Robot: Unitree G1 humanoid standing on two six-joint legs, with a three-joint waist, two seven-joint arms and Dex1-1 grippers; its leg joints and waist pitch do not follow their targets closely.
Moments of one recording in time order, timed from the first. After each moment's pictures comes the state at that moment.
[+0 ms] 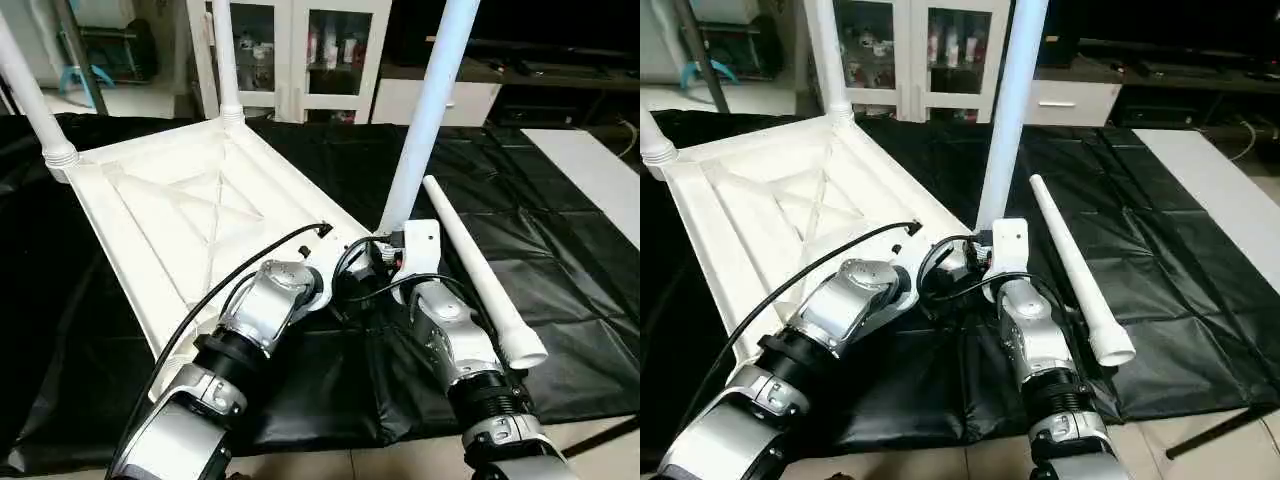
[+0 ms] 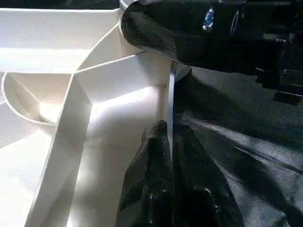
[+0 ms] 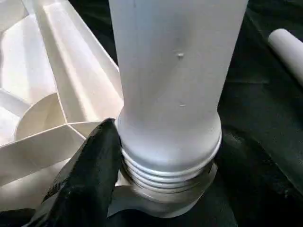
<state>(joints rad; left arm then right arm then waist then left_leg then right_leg) -0.69 0.03 -0.30 0.56 0.12 0.57 -0.54 -0.50 0.03 -0.02 0.62 0.07 0.15 0.08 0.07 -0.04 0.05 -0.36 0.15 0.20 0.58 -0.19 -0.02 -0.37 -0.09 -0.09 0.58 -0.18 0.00</state>
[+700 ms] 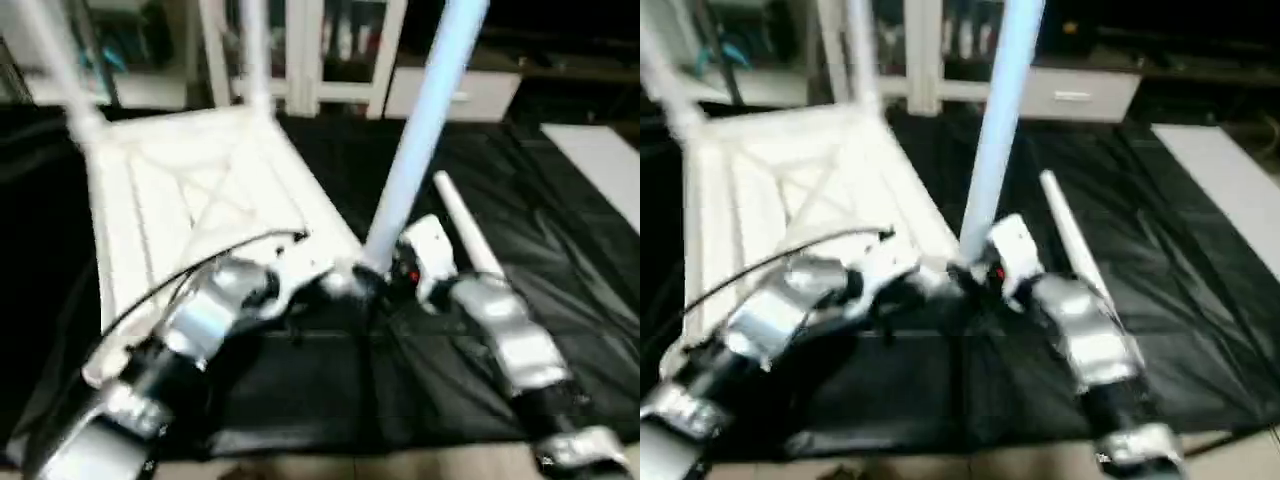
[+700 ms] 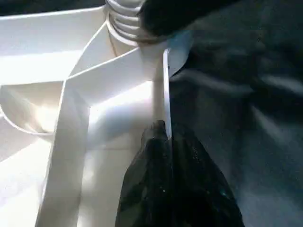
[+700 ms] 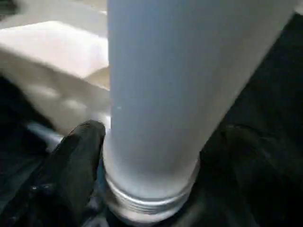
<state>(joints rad) -0.57 0.38 -0.46 0.23 0.11 0.53 -0.94 -0.40 -0.33 0.15 0.31 0.12 0.23 0.70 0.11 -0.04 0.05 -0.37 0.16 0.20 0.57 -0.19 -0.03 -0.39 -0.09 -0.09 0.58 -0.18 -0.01</state>
